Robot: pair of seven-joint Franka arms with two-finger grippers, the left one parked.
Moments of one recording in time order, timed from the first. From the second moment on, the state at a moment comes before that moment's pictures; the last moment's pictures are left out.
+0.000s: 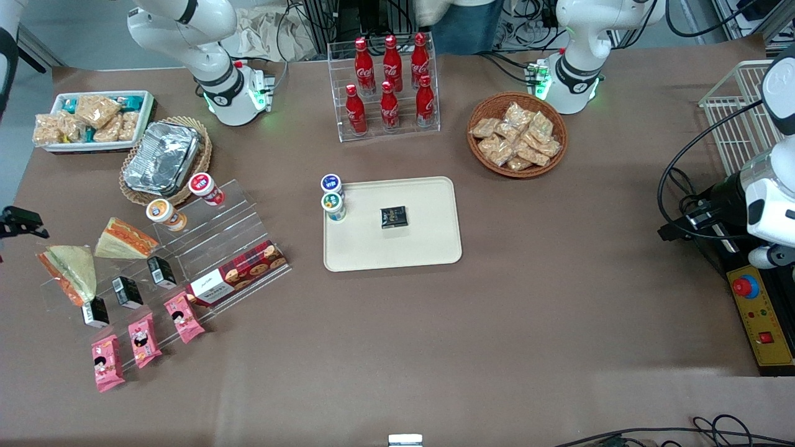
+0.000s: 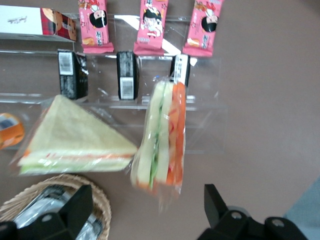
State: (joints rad) arm 0.18 0.31 -0.64 -1.64 0.12 1.86 -1.07
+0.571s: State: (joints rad) arm 0.14 0.44 -0.65 -1.66 0.24 1.95 -1.19
